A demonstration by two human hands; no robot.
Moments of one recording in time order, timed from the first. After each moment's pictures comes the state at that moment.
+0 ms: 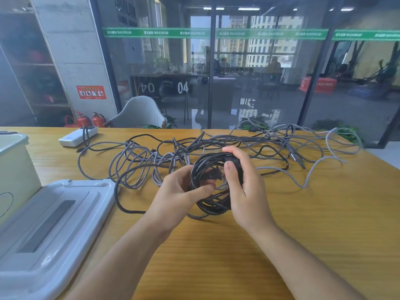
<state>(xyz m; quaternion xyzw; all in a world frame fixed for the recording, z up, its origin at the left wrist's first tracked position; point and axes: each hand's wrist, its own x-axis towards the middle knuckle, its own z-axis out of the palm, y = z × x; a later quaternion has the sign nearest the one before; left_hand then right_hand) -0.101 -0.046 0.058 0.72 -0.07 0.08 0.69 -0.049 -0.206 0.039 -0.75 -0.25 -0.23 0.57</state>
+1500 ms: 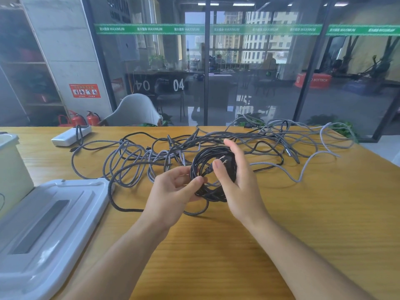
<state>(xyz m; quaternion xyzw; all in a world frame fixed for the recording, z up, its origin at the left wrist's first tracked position) -0.098 -0.050 0.047 0.71 -0.01 0.11 0.70 -0.038 -0.209 0.029 -0.76 -0.21 -0.17 0.59</state>
